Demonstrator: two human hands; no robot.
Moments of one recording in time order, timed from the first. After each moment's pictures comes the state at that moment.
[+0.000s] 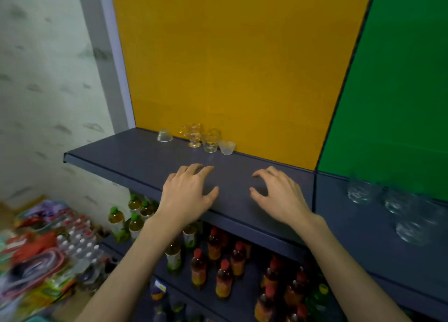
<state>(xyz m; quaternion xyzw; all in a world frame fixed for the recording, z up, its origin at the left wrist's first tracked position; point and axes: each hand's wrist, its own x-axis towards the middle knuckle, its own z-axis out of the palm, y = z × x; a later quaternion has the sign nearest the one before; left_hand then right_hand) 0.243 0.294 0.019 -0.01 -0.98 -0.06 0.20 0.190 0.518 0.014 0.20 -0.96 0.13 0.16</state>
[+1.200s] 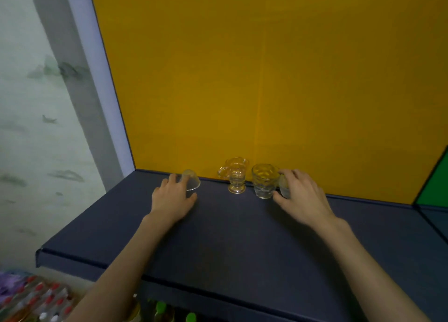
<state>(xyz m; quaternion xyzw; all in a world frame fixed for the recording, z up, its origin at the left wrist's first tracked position) -0.073 -0.009 -0.014 -0.03 -0.99 -0.06 0.10 -0.026 0.305 0.009 0.04 -0.97 0.10 0.20</state>
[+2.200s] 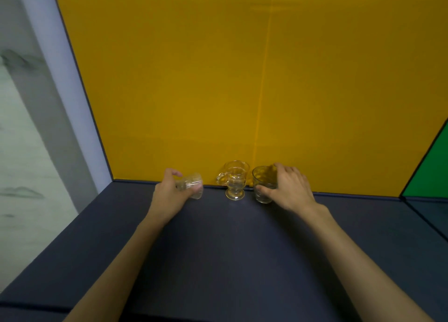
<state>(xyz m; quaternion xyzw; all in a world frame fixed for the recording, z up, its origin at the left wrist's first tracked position) -0.136 -0.025 -0.025 -0.04 -0.87 -0.49 0.09 -0.089 0.270 0.003 -0.08 -0.98 0.06 0.16</state>
